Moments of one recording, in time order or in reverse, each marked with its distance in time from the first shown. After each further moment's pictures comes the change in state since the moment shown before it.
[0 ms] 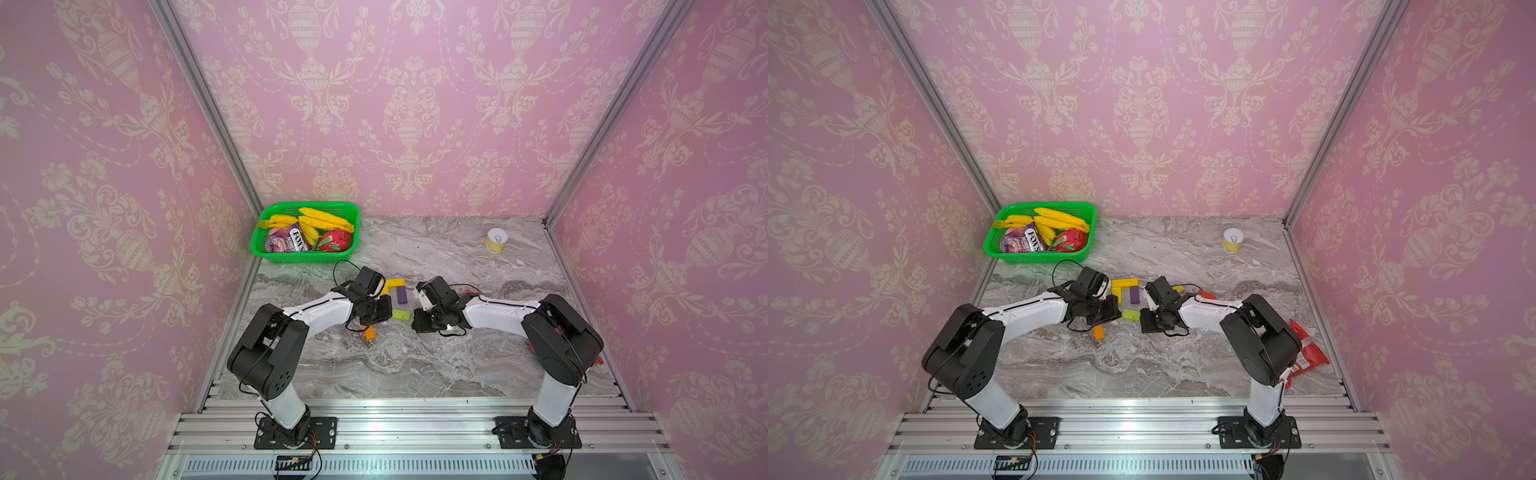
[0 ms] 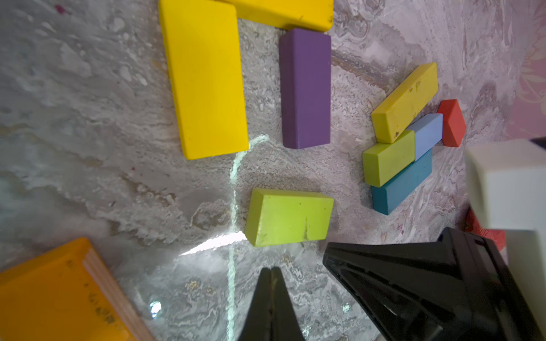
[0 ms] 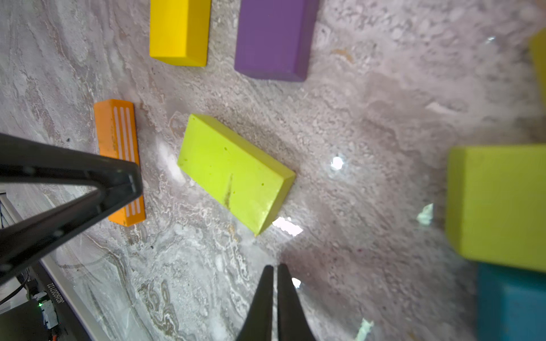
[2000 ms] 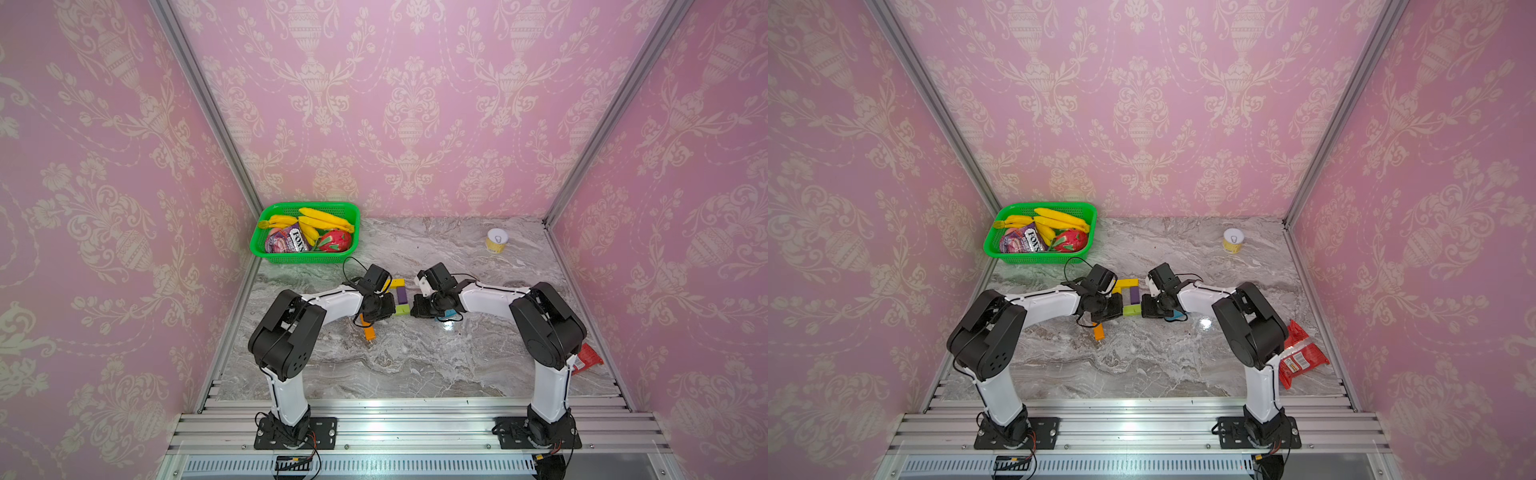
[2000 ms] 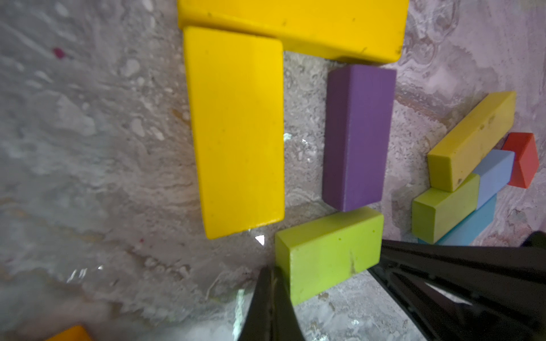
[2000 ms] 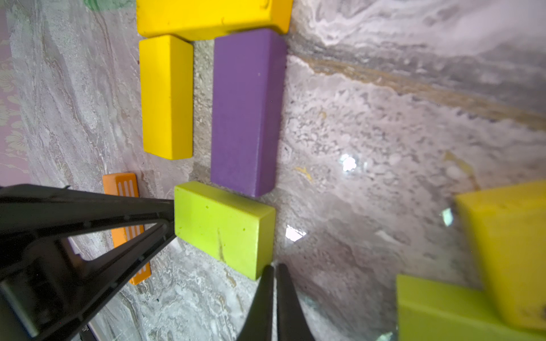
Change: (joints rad) left arm -0.007 0.148 0.101 -0.019 -0.071 -0.013; right arm -0.084 0.131 0.154 -0.030 -0.066 -0.009
